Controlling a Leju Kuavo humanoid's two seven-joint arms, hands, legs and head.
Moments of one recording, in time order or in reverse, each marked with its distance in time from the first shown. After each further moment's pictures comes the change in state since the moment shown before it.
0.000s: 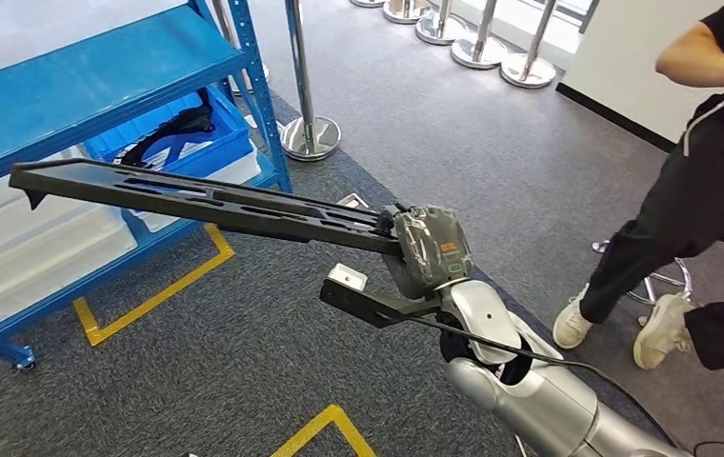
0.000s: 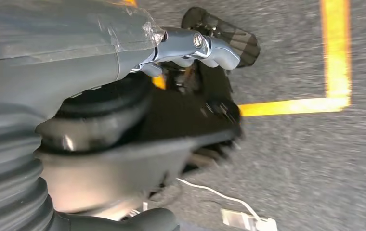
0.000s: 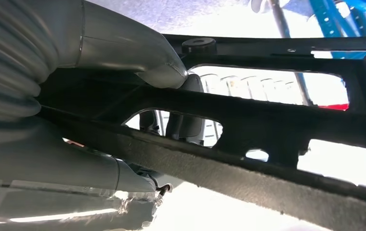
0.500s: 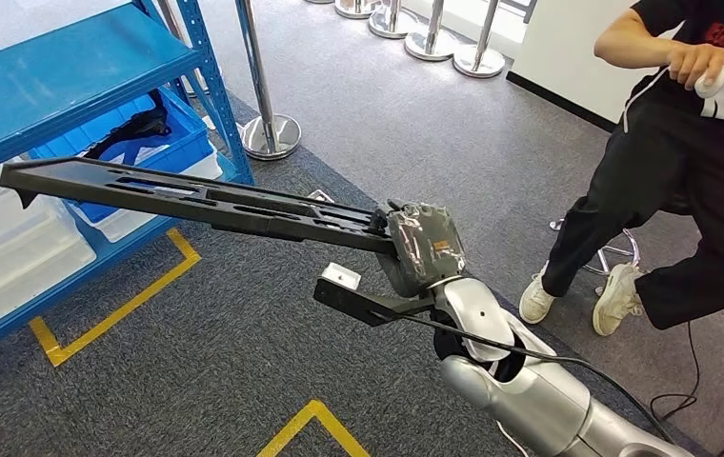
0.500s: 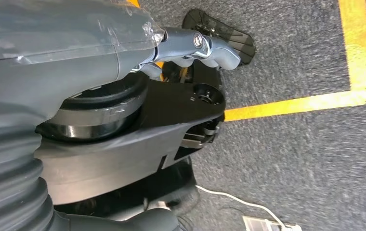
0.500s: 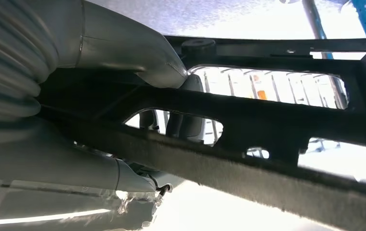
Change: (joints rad) left arm 0.001 0.005 -0.001 0.000 -0.001 0.017 -0.005; right arm 0.006 -0.001 -0.006 0.001 0.008 -0.002 0.005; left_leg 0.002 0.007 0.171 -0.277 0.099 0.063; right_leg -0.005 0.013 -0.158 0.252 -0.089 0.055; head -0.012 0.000
